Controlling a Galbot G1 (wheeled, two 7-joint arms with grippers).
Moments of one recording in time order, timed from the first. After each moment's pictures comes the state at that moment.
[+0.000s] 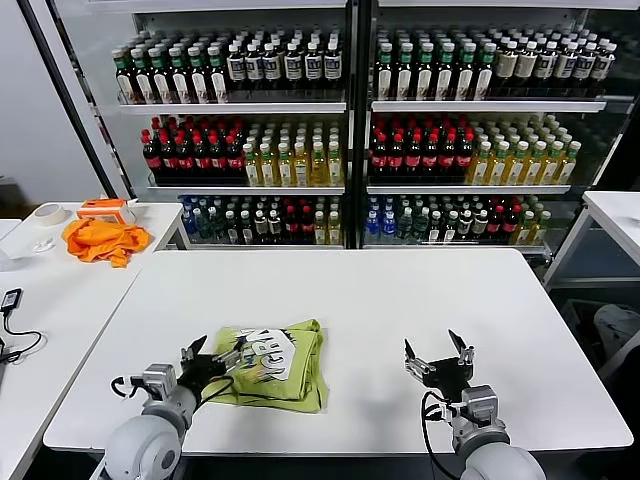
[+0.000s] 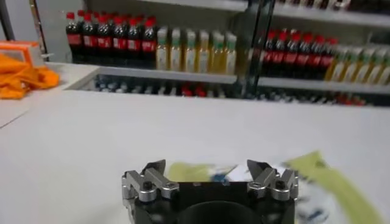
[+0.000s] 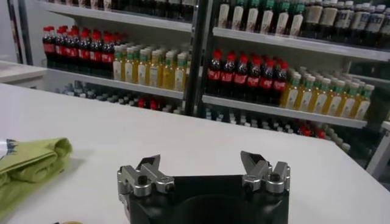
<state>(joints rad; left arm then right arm) 1.30 -1.06 -0.40 -1.95 -0.61 0.46 -0.21 -1.41 1.13 0.37 2.16 0.26 -0.46 0.24</state>
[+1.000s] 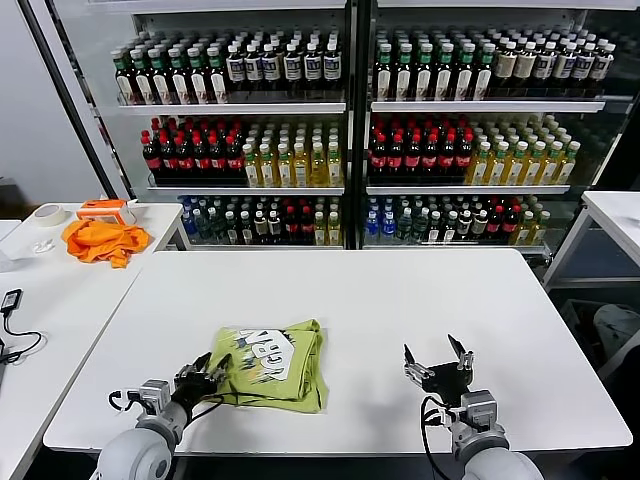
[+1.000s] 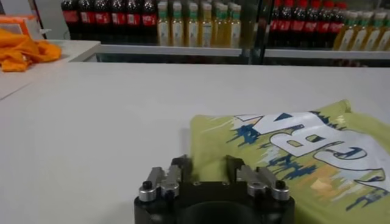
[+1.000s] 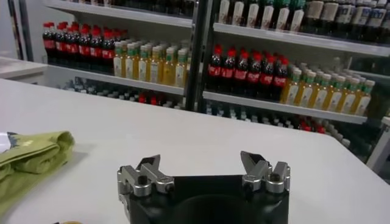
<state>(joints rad) 1.32 -1.05 -0.41 -1.84 -0.58 0.44 -0.10 -1.42 1.14 0.36 2.16 0.25 -0.45 0.24</state>
